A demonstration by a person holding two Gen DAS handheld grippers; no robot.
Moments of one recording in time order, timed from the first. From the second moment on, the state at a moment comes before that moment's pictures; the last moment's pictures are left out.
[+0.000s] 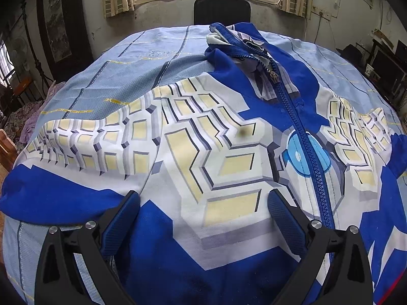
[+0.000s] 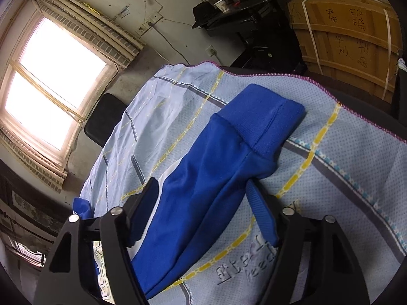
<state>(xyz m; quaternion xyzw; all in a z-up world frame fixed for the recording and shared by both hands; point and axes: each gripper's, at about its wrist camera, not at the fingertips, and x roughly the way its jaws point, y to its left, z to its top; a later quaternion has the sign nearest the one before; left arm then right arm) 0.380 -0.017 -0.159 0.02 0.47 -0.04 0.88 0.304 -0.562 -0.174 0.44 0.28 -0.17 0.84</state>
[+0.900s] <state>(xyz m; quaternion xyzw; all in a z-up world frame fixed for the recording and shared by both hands) 0.391 0.036 -0.150 -0.01 0.47 0.02 0.88 0.259 -0.581 -0.180 0.51 0.26 -0.19 0.80</state>
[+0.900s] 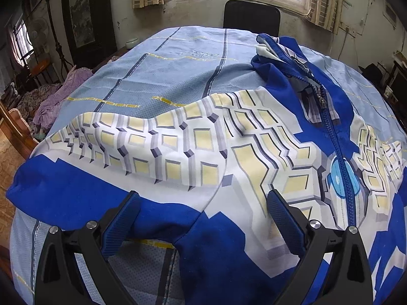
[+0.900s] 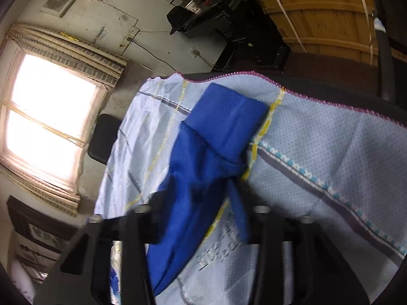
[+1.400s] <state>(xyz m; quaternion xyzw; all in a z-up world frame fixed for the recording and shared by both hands) 0.403 0.108 -0.131 -0.07 0.45 0.11 0.88 0.242 -0.498 -0.082 0.36 0.21 -0.15 0.90</state>
